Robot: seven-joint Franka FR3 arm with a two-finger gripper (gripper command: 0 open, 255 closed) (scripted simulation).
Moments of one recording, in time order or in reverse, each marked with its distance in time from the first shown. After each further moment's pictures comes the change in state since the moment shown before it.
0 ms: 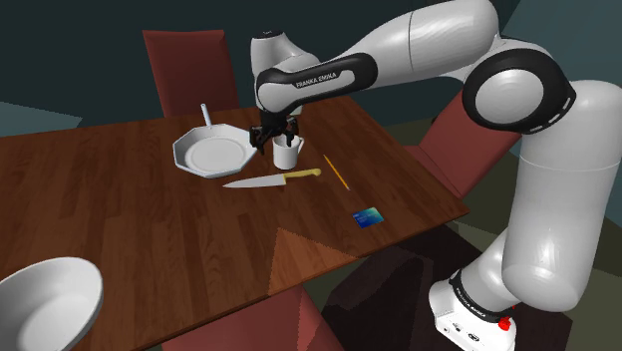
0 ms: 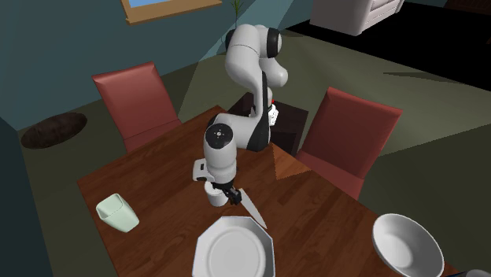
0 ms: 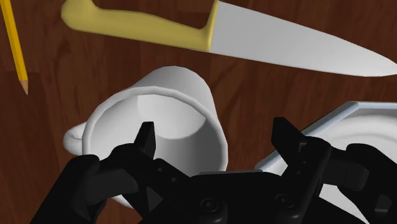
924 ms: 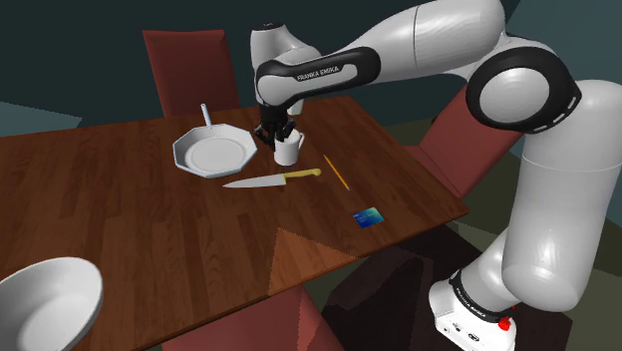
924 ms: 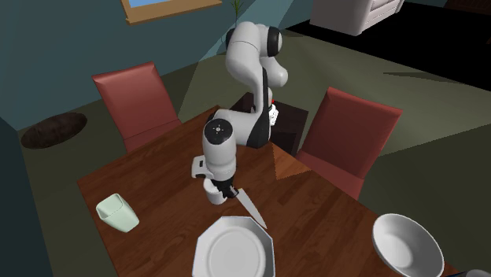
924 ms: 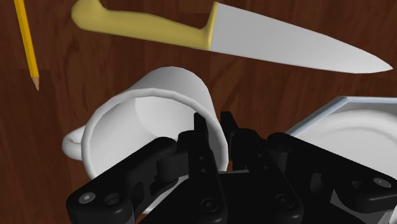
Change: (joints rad) arm -0.001 -0.015 0.002 0.018 0.005 -0.032 -0.005
